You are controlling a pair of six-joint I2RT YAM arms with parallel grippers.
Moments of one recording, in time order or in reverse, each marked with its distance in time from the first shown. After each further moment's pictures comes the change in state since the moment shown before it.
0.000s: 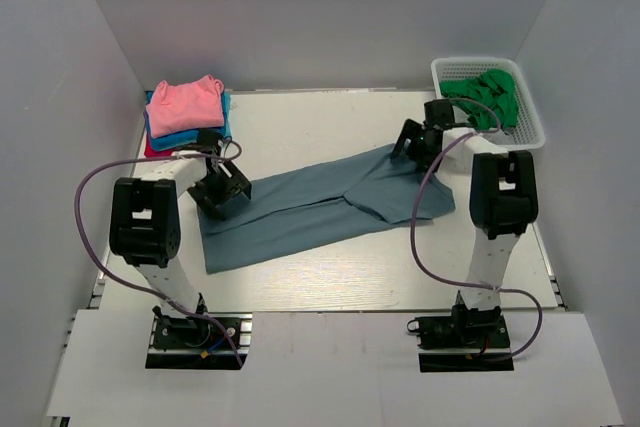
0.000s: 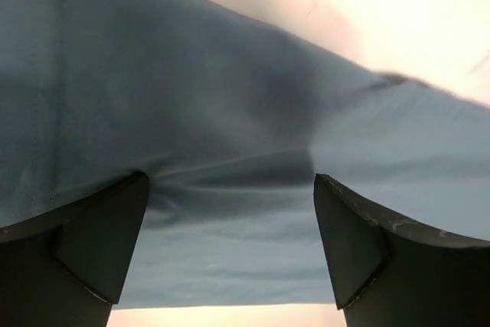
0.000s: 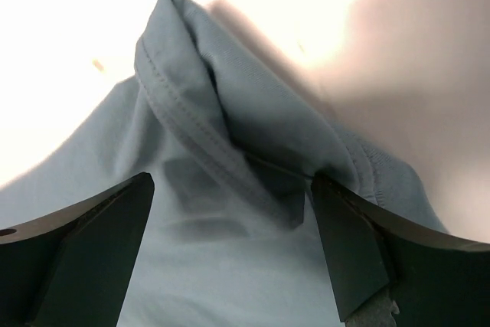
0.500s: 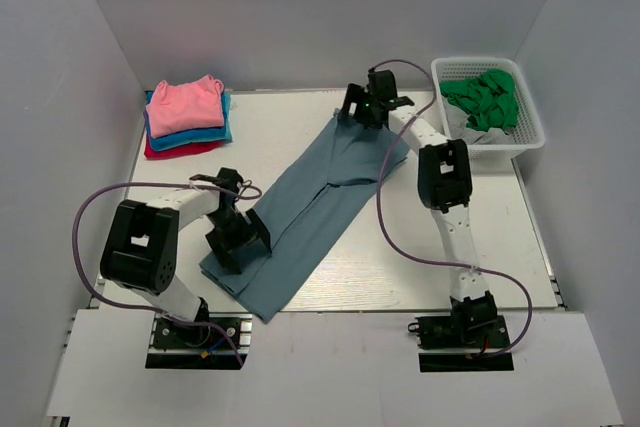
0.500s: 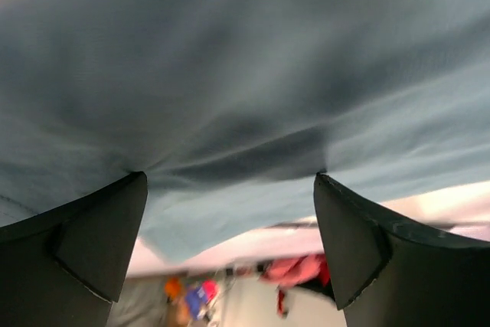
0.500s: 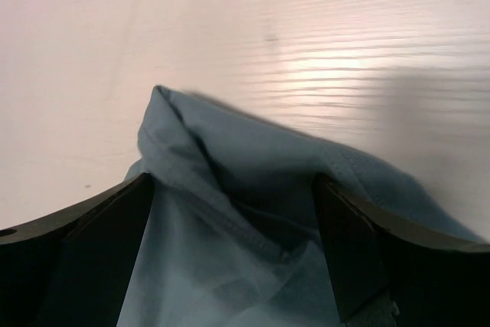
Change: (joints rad) left arm -0.154 -0.201 -0.303 -0.162 0.233 -0.036; right arm 0.184 0.562 0.843 0.004 -0.025 -0.033
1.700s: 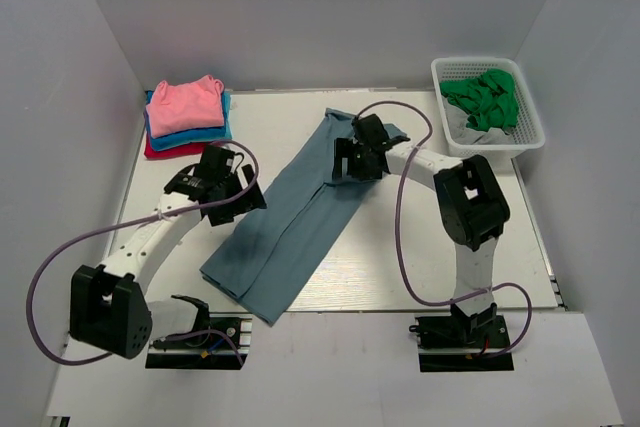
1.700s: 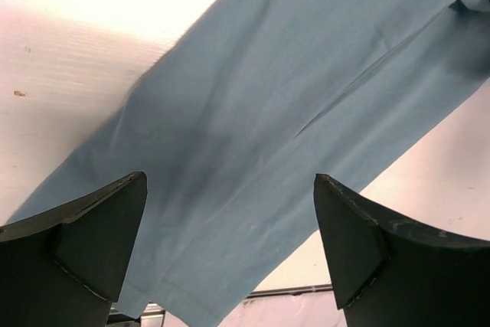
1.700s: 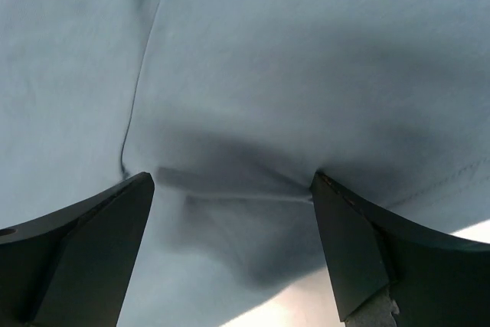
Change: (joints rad) left arm -0.086 -0.330 0.106 0.131 -0.240 0.164; right arm 0.217 -0.566 -0.854 0.092 0.079 -0.031
